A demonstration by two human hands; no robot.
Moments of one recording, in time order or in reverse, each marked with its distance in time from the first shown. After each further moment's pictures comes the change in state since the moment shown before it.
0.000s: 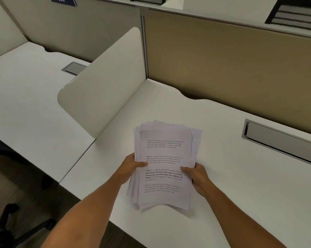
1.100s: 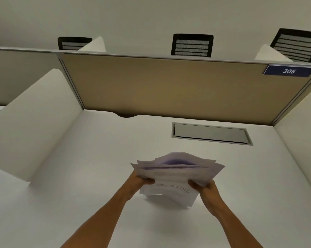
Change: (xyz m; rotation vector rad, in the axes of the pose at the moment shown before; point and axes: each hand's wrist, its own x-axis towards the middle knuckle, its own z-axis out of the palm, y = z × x) left_hand -0.024 -0.013 0.262 0.312 -0.342 0.205; right_hand -0.168 0.023 -0.233 0.050 0.226 -0.540
